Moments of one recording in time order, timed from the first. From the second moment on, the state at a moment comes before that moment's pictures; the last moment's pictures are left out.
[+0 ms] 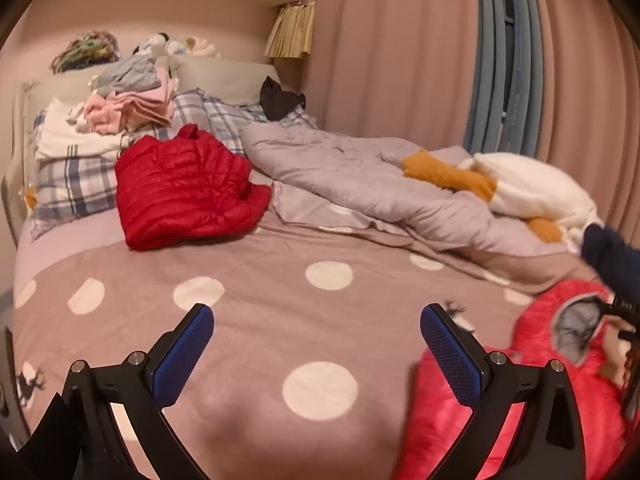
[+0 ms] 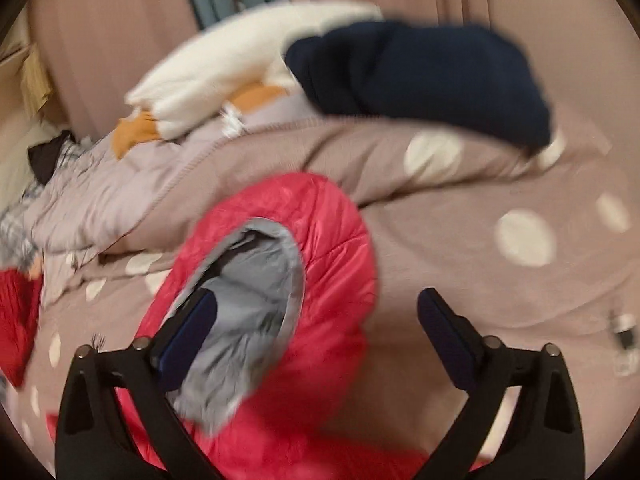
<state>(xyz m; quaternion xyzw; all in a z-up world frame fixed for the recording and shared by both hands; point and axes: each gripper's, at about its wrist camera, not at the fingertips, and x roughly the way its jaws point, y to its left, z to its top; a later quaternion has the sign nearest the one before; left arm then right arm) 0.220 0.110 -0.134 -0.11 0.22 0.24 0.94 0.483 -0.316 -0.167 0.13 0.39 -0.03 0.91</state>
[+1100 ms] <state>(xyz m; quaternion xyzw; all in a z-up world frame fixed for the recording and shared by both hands) 0.254 -0.007 -0.152 -0.33 0.40 -0.10 0.85 0.216 -0.282 -0.110 0.22 0.33 0.16 0.91</state>
